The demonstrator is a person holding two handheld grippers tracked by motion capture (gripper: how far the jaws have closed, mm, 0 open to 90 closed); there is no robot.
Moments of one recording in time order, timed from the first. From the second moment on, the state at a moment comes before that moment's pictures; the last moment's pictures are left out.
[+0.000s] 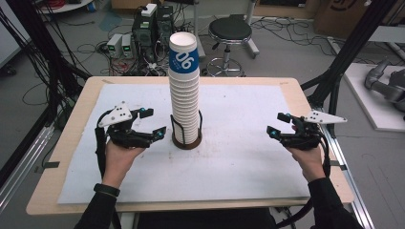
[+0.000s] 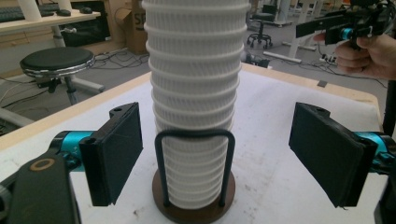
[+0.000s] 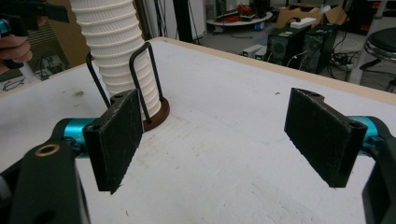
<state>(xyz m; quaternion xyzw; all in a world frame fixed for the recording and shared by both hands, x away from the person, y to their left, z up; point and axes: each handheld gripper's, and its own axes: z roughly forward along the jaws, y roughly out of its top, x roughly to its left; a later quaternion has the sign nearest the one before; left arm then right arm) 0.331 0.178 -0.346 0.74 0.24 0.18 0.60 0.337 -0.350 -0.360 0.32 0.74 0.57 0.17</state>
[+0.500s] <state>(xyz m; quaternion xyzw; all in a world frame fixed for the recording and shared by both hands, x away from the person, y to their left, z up) 0.347 0.165 -0.325 0.72 0.25 0.18 0.62 0.338 -0.348 -0.360 0.32 0.74 0.56 0.17</state>
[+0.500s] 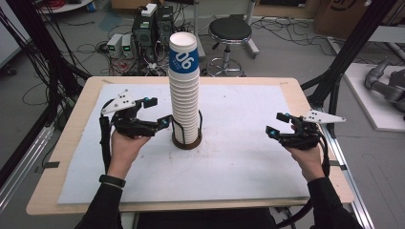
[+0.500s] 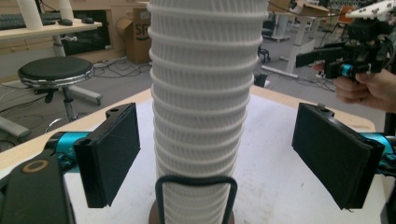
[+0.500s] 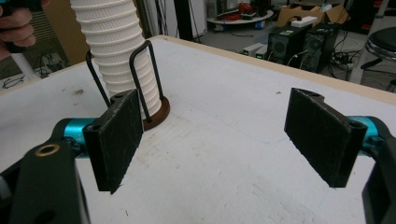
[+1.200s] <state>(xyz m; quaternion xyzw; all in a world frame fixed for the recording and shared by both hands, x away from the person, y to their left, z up) 0.360 0.156 -0.309 0.72 0.25 0.18 0.63 0.337 -0.346 -0.358 0.32 0.74 0.57 0.17</state>
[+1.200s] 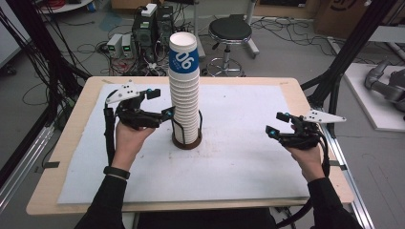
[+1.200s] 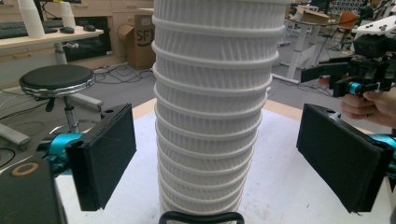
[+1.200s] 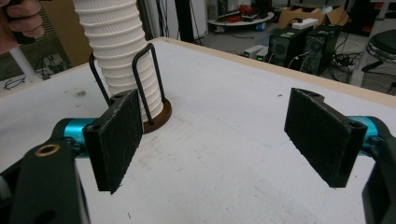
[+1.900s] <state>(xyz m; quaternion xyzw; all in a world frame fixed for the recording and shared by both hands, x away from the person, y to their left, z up) 0.380 0.131 -0.266 0.72 0.22 0.18 0.63 0.338 -0.347 -0.358 0.31 0.74 0.57 0.17</state>
